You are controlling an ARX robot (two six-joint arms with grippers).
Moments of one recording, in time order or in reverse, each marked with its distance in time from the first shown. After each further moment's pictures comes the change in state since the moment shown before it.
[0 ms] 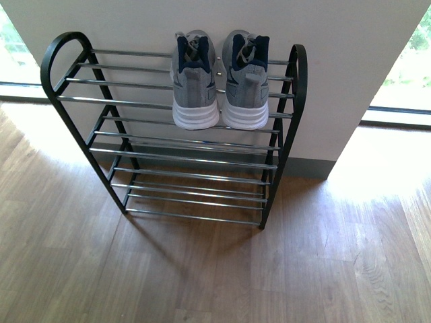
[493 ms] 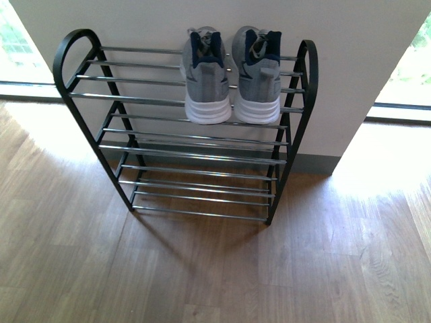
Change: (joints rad) left arm 0.000 0.000 0.000 0.000 0.002 0.000; right arm 0.000 0.000 0.000 0.000 0.001 0.000
